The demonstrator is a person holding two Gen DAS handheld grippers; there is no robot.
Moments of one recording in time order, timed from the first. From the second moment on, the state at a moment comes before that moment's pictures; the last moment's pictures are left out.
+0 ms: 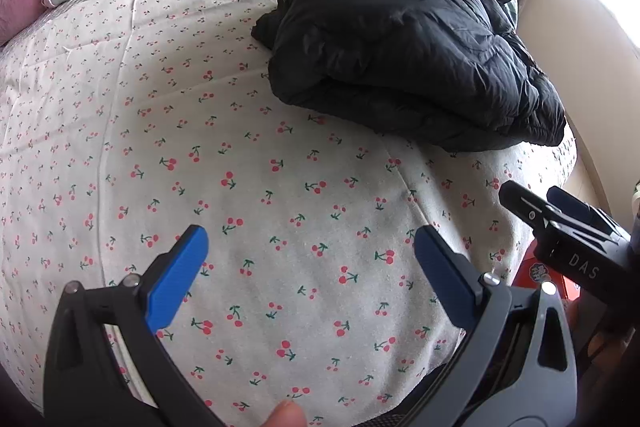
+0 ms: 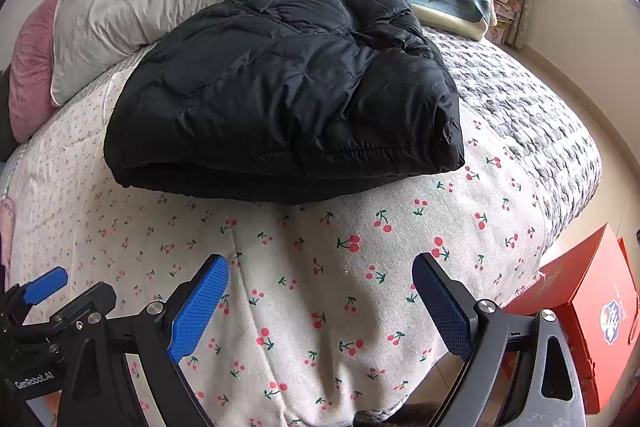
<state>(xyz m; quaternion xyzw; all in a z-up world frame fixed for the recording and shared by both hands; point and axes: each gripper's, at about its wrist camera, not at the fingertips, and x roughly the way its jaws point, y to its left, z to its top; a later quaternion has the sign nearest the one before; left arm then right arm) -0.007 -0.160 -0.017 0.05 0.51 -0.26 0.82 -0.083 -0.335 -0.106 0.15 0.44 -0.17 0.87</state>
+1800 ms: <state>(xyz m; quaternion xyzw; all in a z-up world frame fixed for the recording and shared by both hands) -0.007 -0.161 -0.011 0.05 0.50 -0.25 0.83 -0.086 -0.340 -0.107 0.16 0.44 -0.17 0.87</state>
